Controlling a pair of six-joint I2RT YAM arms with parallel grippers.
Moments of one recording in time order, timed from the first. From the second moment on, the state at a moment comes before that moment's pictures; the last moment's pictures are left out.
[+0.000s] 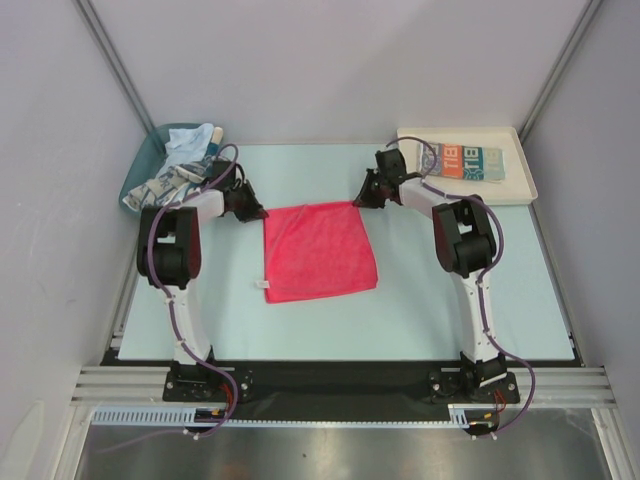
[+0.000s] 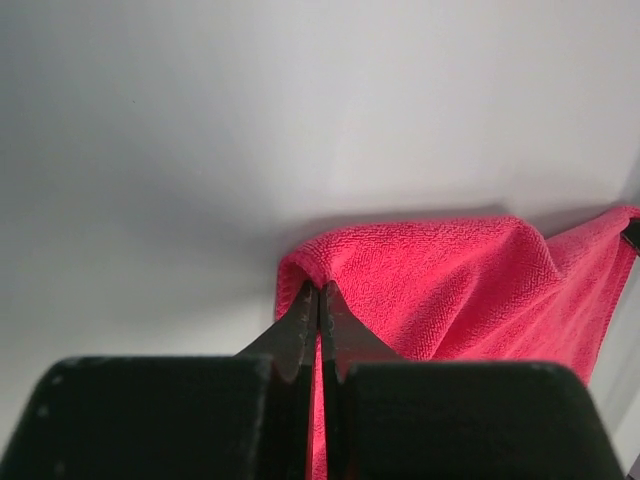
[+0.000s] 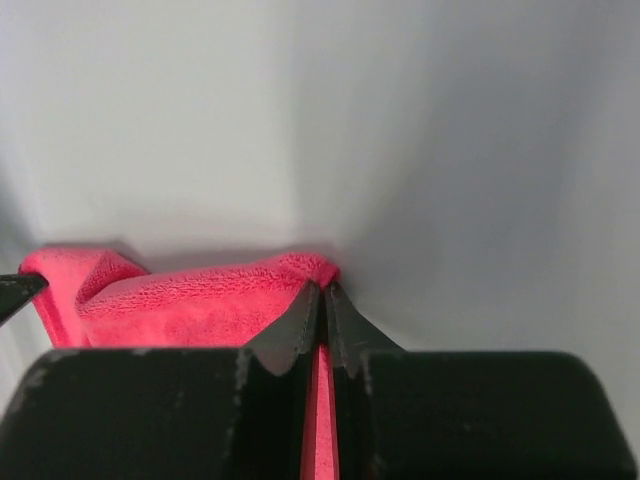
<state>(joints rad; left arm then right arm) -0.06 2.07 1.38 -0.25 0.30 -0.55 0.34 2.34 1.78 -0.26 -0.24 0.63</state>
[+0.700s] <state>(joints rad) -0.02 2.09 1.47 -0.25 0.37 -0.53 0.31 2.24 1.65 -0.19 -0.12 0.60</state>
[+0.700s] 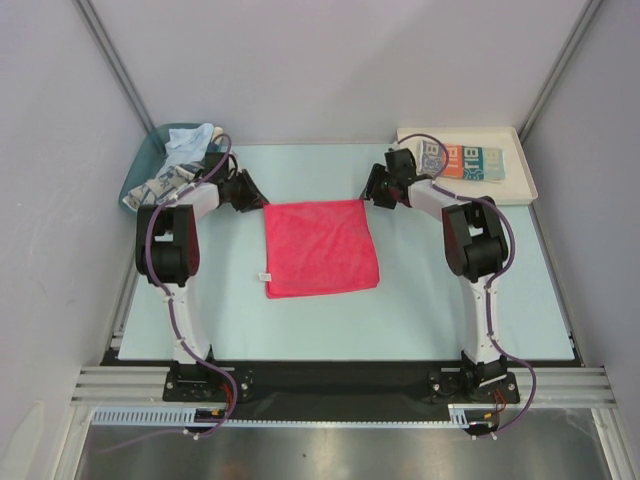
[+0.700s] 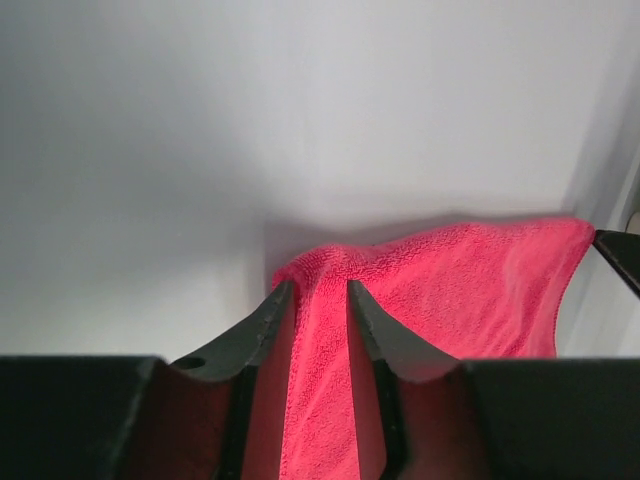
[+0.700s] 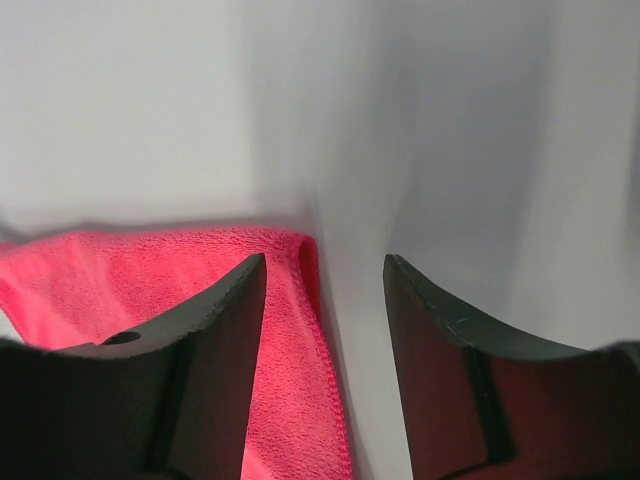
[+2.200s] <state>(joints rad) -0.03 2.19 1.58 -0.36 0.35 -0.46 0.34 2.34 1.77 -0.18 -0.16 0.55</state>
